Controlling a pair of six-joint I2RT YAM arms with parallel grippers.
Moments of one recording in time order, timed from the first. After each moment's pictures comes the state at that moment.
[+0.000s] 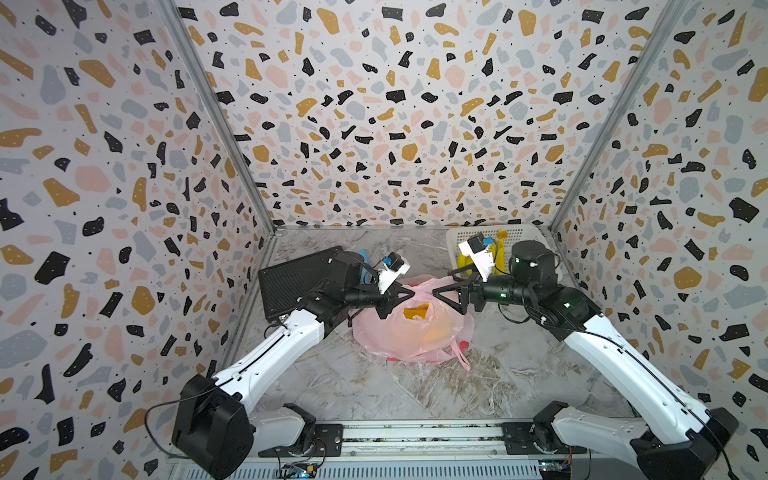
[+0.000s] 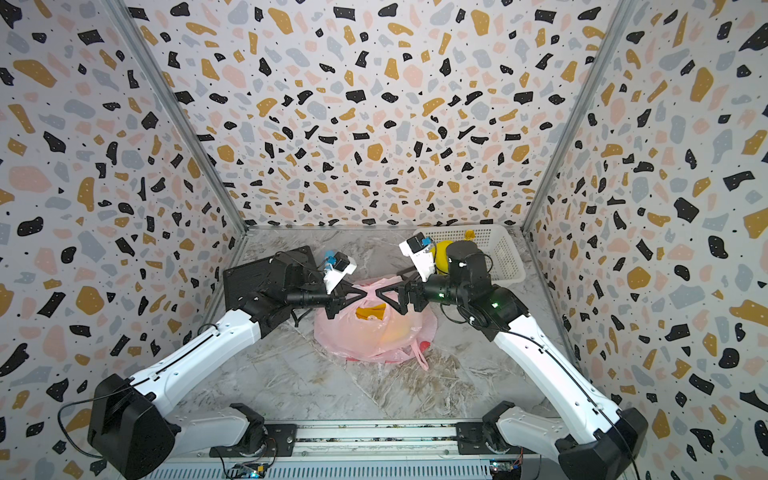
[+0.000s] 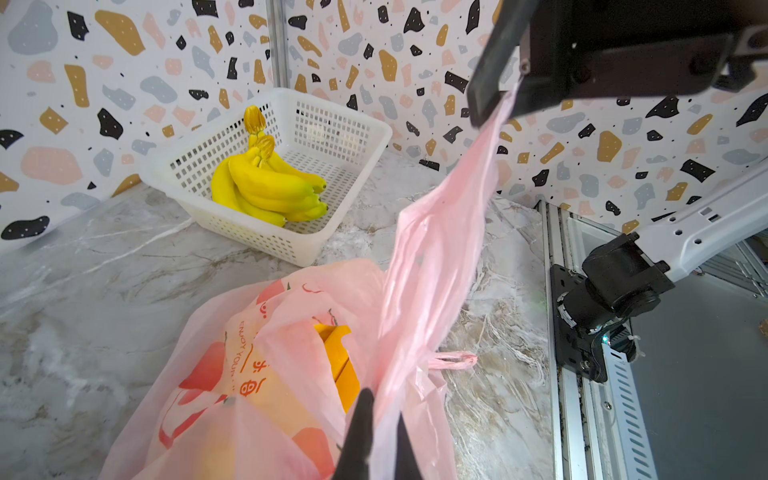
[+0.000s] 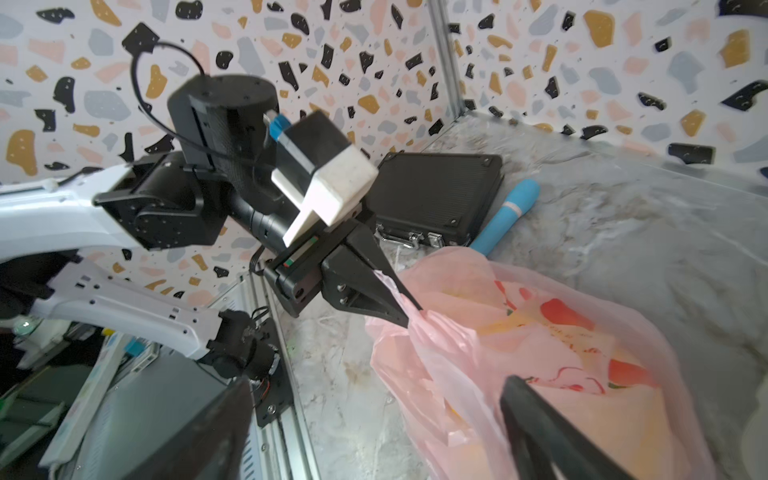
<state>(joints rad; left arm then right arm) -0.49 1.26 0.98 -0.19 0.73 0.15 0.56 1.10 1.20 -0.46 -0.59 0.19</state>
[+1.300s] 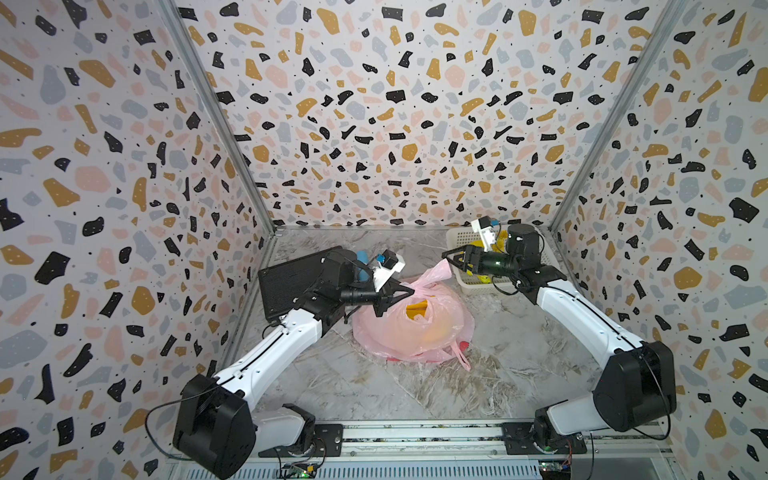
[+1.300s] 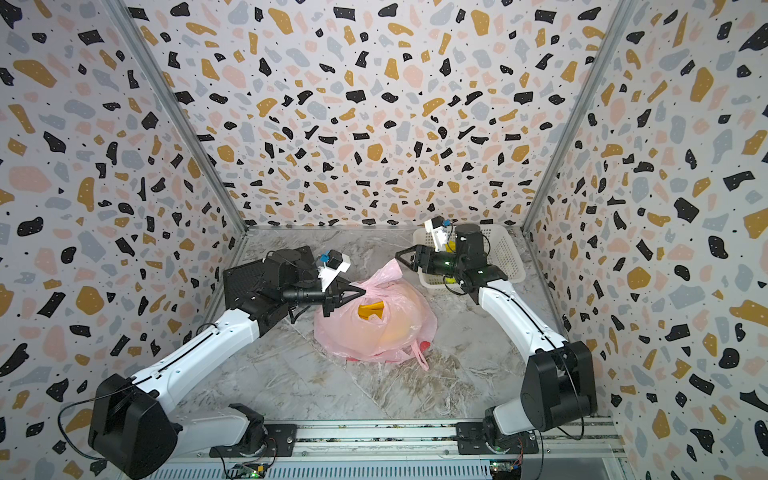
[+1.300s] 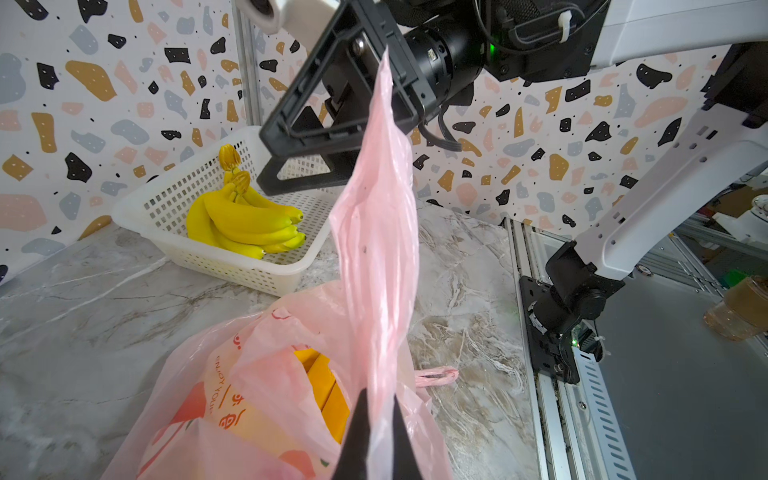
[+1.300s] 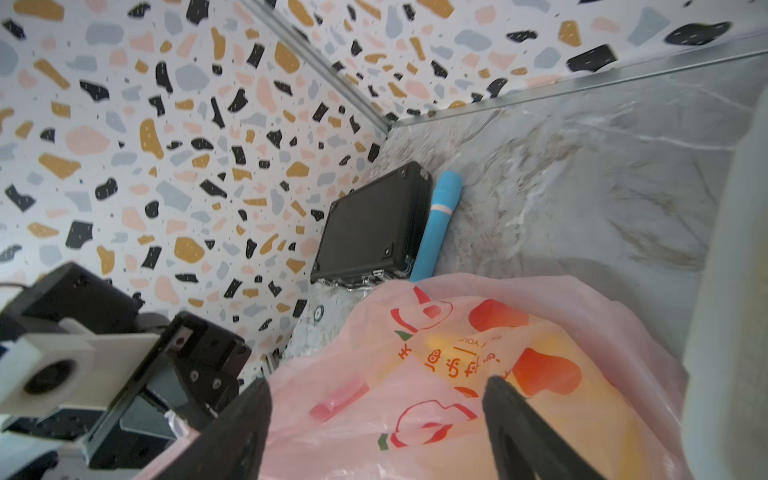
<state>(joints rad) -0.44 1.27 0.96 -0.10 0.89 0.15 0.34 1.46 1.17 -0.13 -0.80 0.53</state>
